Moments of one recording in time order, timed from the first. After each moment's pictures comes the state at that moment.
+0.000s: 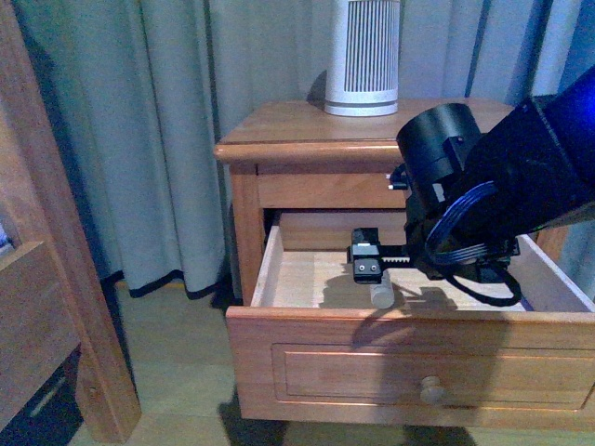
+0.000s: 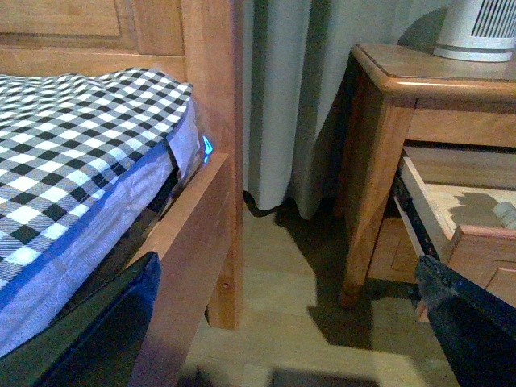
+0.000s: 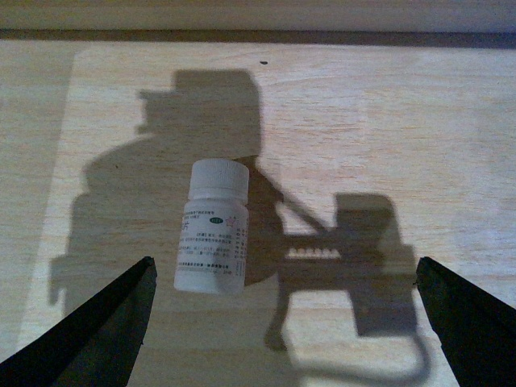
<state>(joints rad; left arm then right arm) -0.01 0.00 0.01 0.00 0.00 0.00 0.26 2.25 1.47 0.05 0.26 0.25</state>
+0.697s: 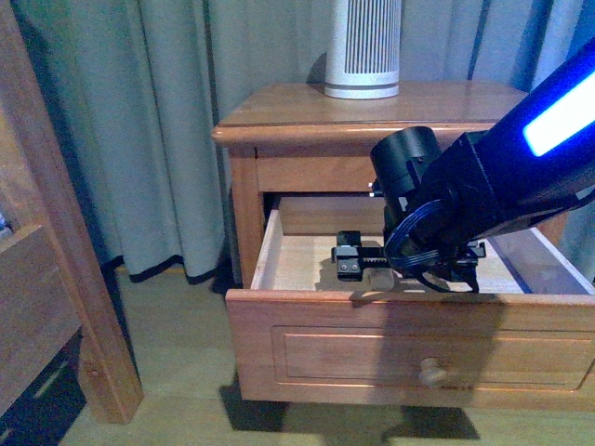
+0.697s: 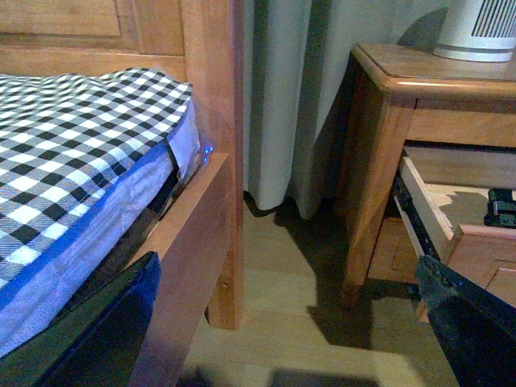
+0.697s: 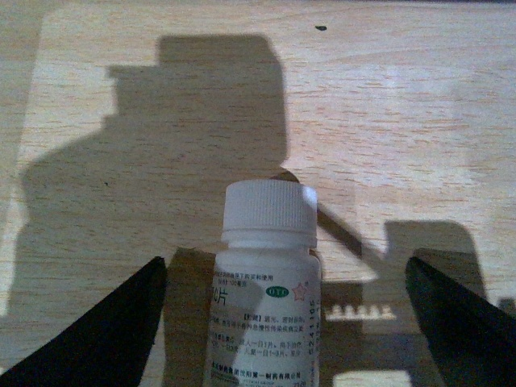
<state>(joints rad) -0.01 0.00 0.01 0.00 0.00 0.00 0.29 2.45 1.67 0.02 0.27 0.27</state>
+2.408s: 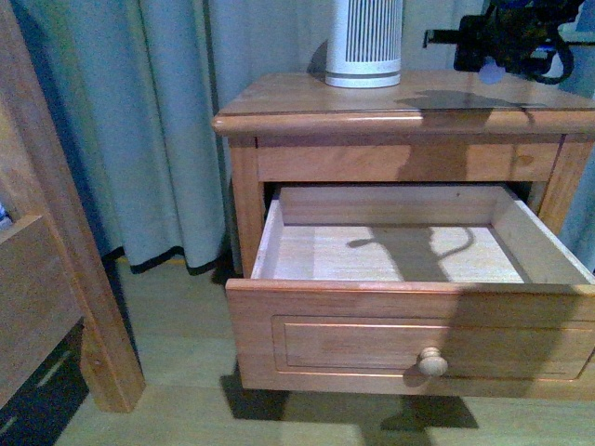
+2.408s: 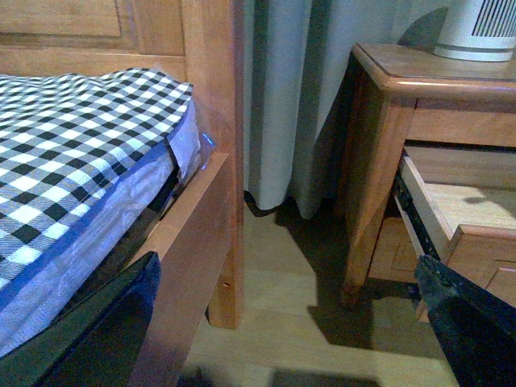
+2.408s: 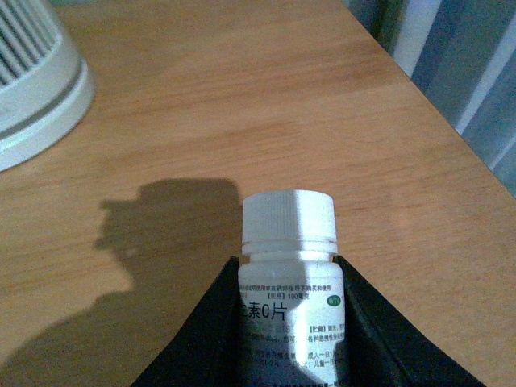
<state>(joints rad) -0.01 0.00 0.01 0.00 0.00 0.00 0.06 2.37 2.18 -0.19 0.38 0.19</state>
